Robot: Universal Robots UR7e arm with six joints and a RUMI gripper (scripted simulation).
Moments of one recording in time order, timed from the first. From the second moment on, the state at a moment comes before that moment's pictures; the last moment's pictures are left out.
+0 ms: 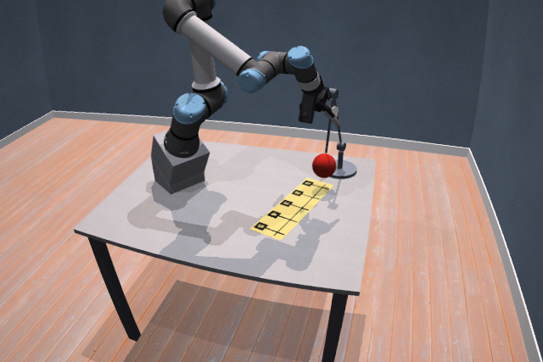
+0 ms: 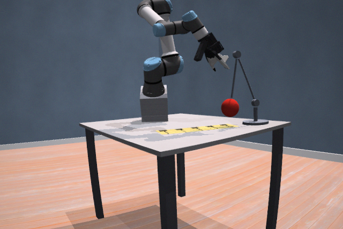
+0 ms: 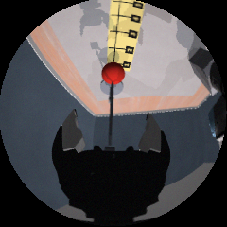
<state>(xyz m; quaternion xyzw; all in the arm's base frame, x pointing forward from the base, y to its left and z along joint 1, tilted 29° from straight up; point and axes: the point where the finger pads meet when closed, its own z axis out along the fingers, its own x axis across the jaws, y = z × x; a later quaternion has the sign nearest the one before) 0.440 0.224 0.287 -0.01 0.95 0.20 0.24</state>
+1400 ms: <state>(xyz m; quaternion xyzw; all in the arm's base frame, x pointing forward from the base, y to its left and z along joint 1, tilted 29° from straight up) 0.441 0.211 0.282 0.01 0.94 0.24 0.25</state>
